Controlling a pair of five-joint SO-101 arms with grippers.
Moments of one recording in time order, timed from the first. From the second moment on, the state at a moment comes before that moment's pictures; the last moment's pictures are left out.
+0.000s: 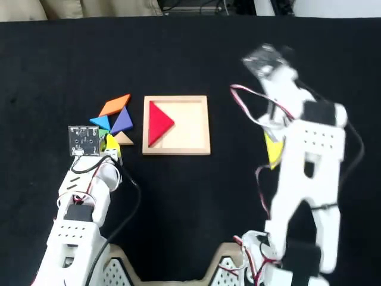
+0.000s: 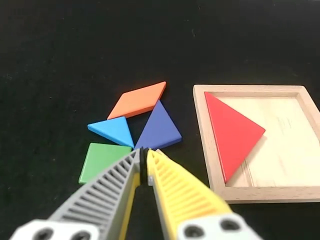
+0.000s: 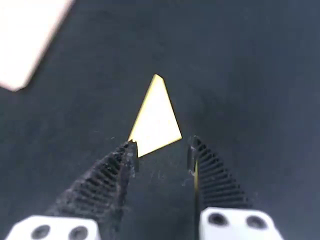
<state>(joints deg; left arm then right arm) -1.3 -63.5 92.6 6.6 3.1 14.7 -20.8 22.6 69.1 39.5</state>
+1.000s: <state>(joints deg) 1.2 -63.5 92.6 6.6 2.6 14.8 26.4 -3.3 73.7 14.0</state>
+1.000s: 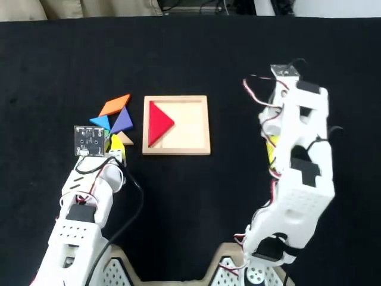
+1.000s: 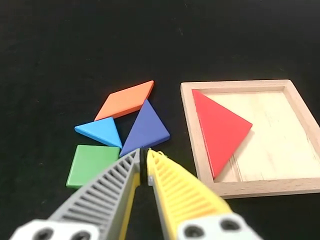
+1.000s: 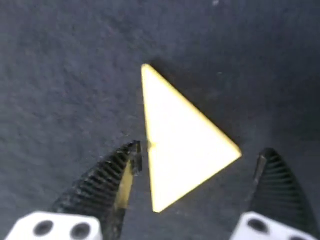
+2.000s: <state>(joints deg) 2.4 -63.5 92.6 6.6 2.6 14.9 21.1 1.6 72.7 0.7</state>
